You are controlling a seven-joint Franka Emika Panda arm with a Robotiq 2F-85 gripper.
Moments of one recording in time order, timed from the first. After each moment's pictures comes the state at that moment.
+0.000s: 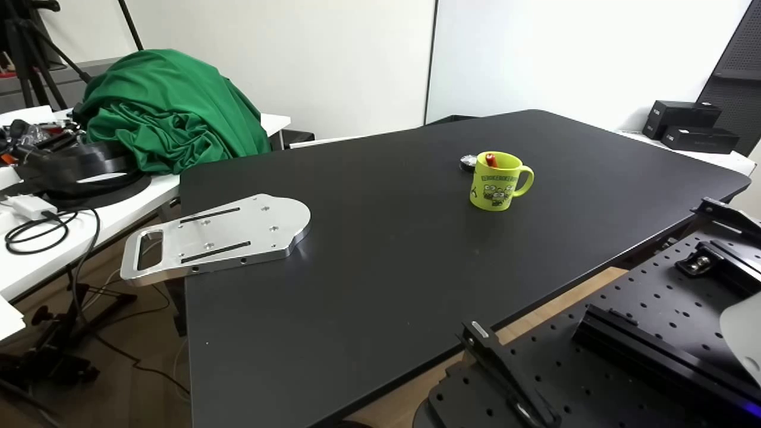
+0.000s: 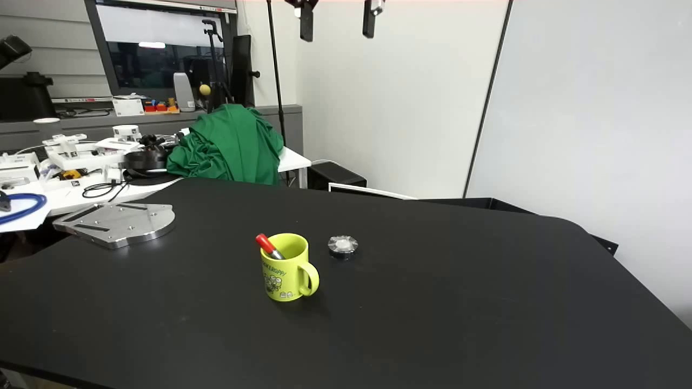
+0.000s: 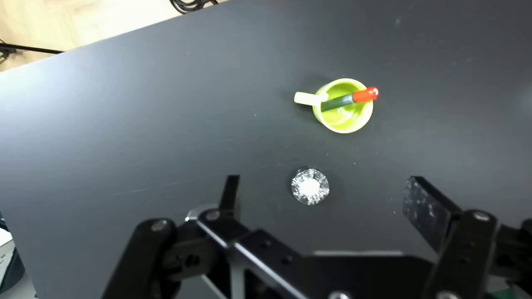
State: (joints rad) arm -0.16 -0.08 -0.15 -1.96 -0.06 1.74 -0.01
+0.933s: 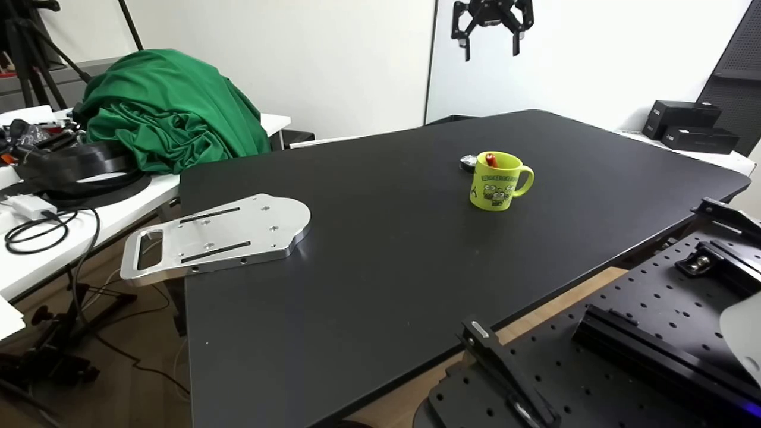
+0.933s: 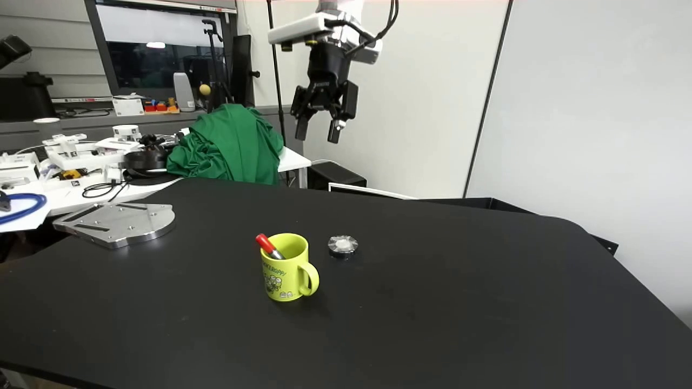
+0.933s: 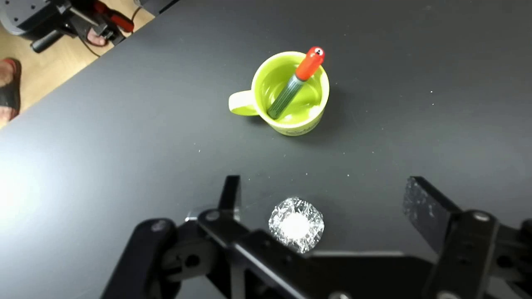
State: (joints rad) arm -0.09 0.48 -0.13 -1.64 0.06 1.71 0.36
